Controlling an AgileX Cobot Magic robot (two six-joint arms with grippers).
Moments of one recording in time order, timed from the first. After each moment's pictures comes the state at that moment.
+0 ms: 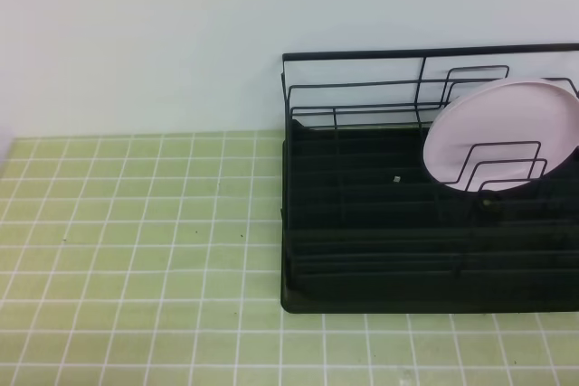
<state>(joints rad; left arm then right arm) 0.01 -0.02 0.00 -0.05 0.32 -0.14 0.03 -0.02 0.01 -0.19 0.33 0.10</state>
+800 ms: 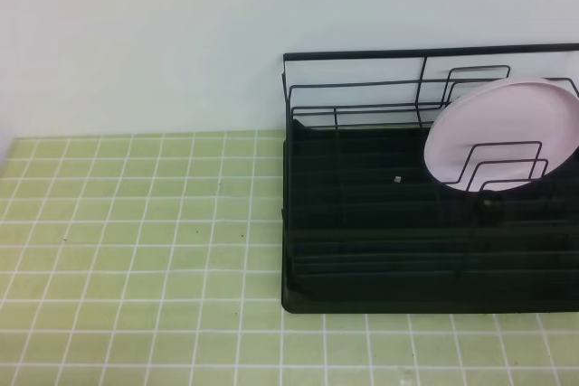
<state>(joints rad) 0.01 -0.02 0.00 -0.05 0.32 -0.14 0.01 -0.02 0.01 -0.10 0.33 -0.02</state>
